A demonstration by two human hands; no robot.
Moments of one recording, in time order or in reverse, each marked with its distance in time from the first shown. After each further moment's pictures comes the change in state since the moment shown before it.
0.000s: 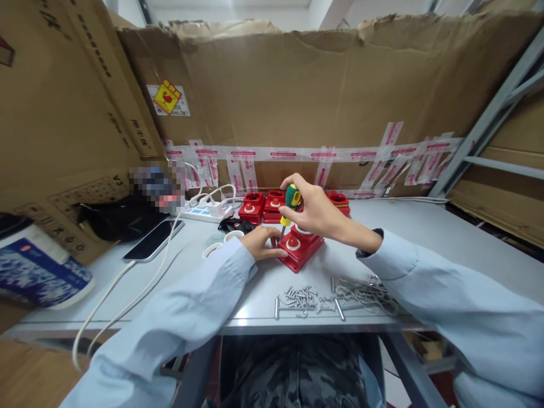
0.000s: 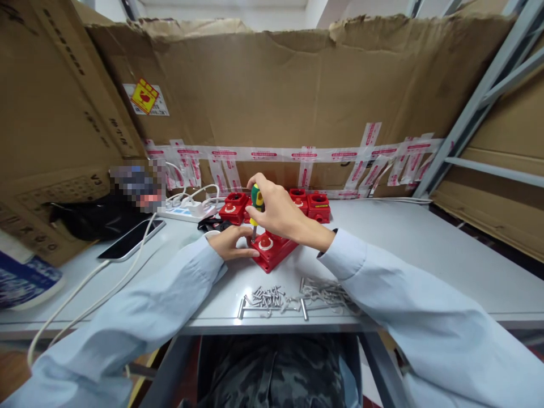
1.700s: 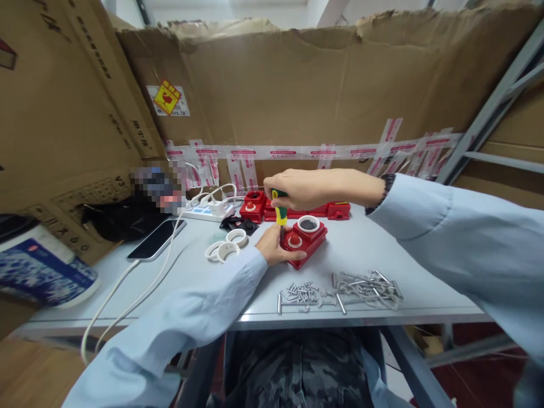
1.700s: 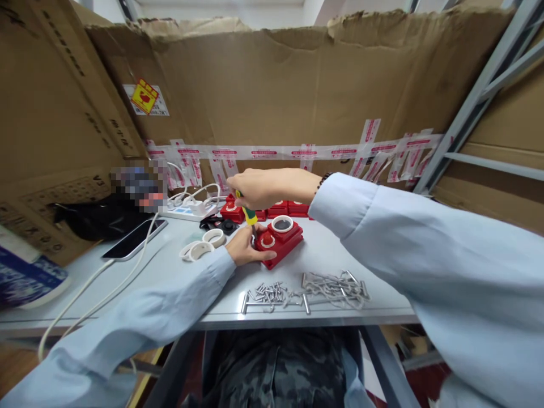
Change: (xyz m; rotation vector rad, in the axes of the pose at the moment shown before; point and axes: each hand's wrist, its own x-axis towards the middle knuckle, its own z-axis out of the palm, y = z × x) left_hand 0.008 0.037 0.027 -0.343 0.250 -0.364; right_hand 0.049 -0.037 -0.036 -0.498 -0.603 -0.155
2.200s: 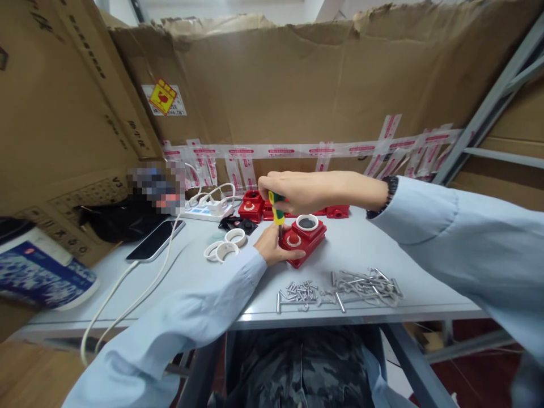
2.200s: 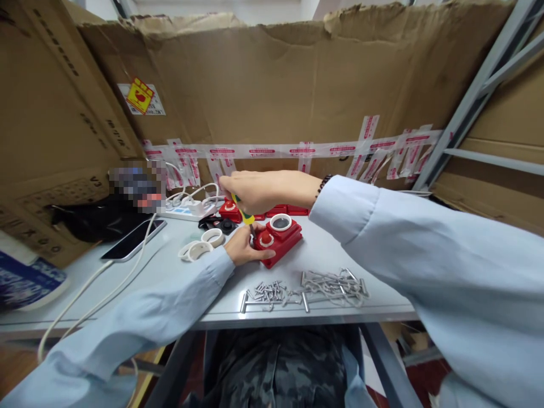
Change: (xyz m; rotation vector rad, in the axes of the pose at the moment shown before) left_hand 0.000 -0.003 0.001 -0.012 -0.007 0.003; right_hand -0.005 -0.004 0.006 0.038 0.011 -0.055
